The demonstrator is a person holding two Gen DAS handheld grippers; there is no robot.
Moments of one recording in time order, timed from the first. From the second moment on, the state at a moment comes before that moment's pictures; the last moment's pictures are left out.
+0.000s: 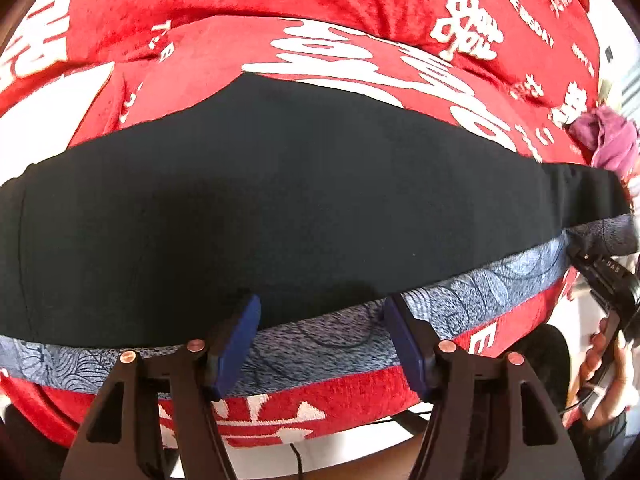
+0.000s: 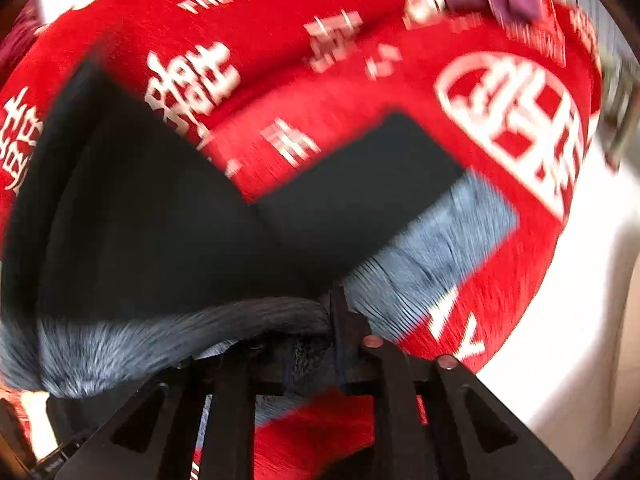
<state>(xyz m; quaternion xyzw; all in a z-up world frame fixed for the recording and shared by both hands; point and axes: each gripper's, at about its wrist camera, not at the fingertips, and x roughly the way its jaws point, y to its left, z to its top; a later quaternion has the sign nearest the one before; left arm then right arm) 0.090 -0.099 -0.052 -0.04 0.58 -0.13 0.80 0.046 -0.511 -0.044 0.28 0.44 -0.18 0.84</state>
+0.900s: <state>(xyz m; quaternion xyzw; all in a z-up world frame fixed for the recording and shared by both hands) 0.090 -0.106 -0.048 -0.06 0.59 -0.12 0.80 0.058 -0.596 -0.015 0.17 0.41 -0.19 0.88</state>
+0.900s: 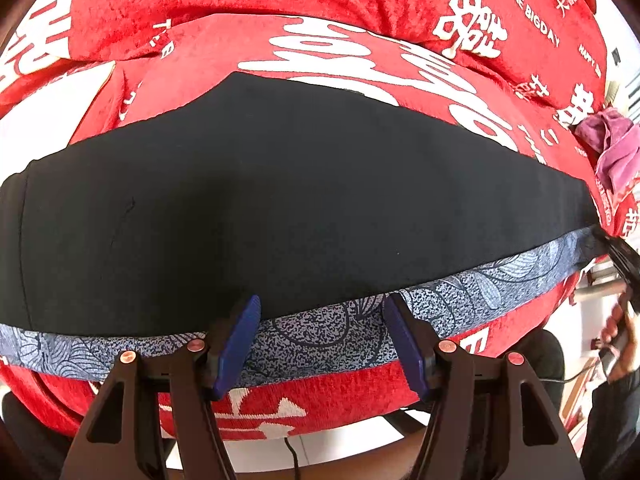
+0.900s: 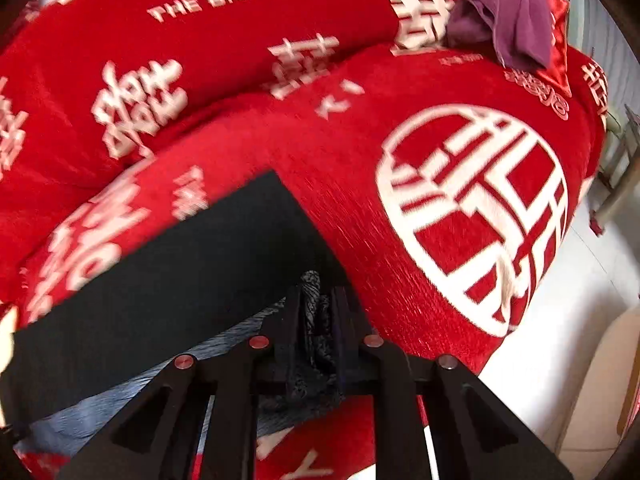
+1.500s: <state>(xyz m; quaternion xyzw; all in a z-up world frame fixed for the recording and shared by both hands) 0.087 -0.109 -0.047 -0.03 0.58 -0.13 0.81 0.038 -0.551 0.015 0.09 0.38 -0.28 0.88</state>
